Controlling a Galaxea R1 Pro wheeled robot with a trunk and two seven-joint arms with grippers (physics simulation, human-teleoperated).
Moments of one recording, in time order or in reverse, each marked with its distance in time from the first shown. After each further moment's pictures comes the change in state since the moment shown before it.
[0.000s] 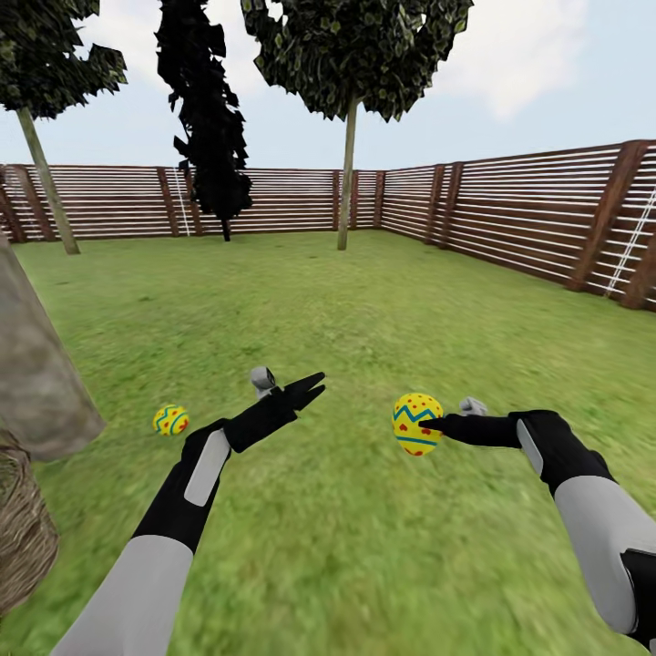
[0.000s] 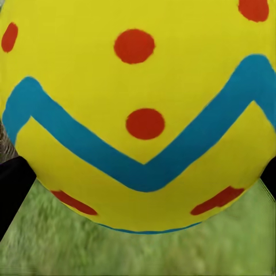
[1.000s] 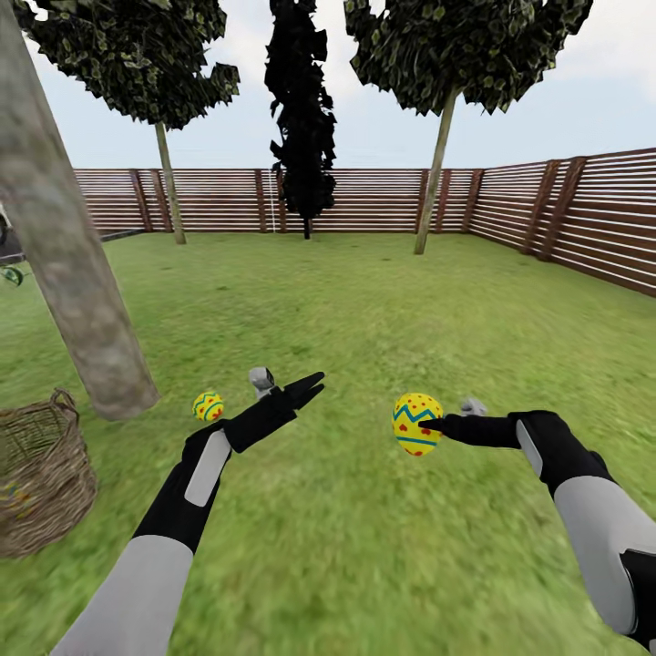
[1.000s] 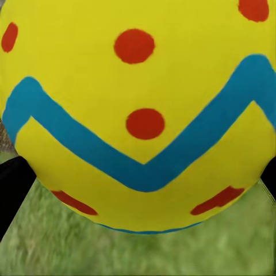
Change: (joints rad) left arm 0.000 0.000 -0.001 0.007 0.000 -0.033 0.000; right arm 0.002 0.002 0.002 0.002 -0.001 -0.012 -0.008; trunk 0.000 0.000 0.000
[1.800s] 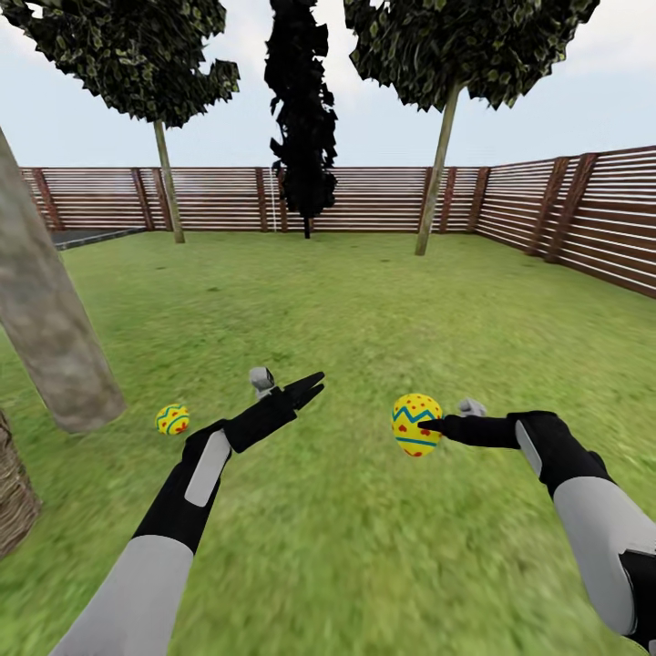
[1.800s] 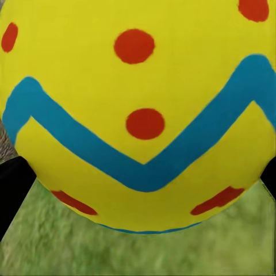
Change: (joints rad) left arm 0.000 -0.001 0.000 0.002 0.000 -0.002 0.000; right arm 0.002 0.003 0.000 -0.002 0.004 0.001 0.002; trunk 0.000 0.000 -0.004
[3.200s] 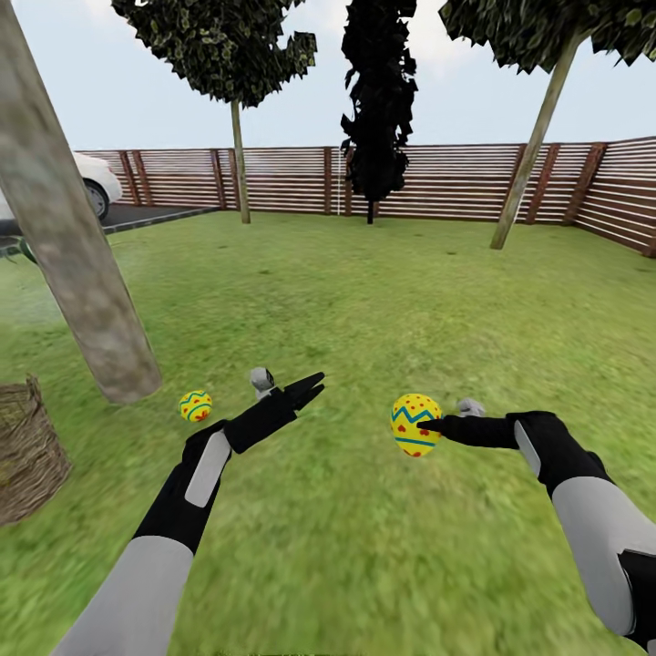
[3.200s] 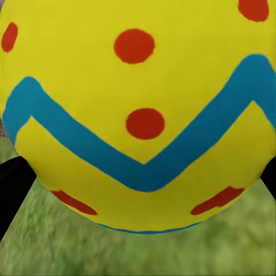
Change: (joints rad) left arm 0.001 0.000 0.000 0.002 -0.001 0.000 -0.008; right arm 0.000 0.003 0.000 0.001 0.001 -0.002 -0.002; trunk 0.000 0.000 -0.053
